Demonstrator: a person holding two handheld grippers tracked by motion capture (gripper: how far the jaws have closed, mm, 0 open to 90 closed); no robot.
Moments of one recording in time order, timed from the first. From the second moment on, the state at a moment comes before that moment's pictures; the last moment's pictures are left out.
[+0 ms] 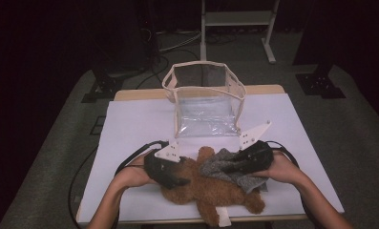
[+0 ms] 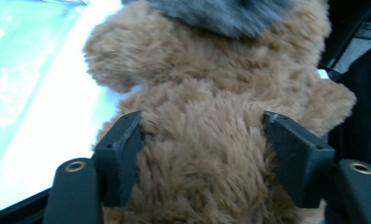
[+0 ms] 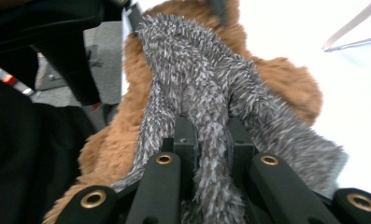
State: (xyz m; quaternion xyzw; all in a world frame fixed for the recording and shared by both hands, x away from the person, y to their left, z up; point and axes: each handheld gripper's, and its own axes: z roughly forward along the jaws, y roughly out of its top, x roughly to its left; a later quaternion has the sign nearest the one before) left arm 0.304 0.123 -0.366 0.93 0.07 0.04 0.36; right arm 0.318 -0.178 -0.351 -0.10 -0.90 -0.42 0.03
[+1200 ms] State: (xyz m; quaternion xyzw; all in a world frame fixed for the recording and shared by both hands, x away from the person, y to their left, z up) left arm 0.295 0.121 -0.366 0.93 0.05 0.03 0.36; right arm 0.309 -0.177 -0.360 -0.11 -0.90 -0.41 0.03
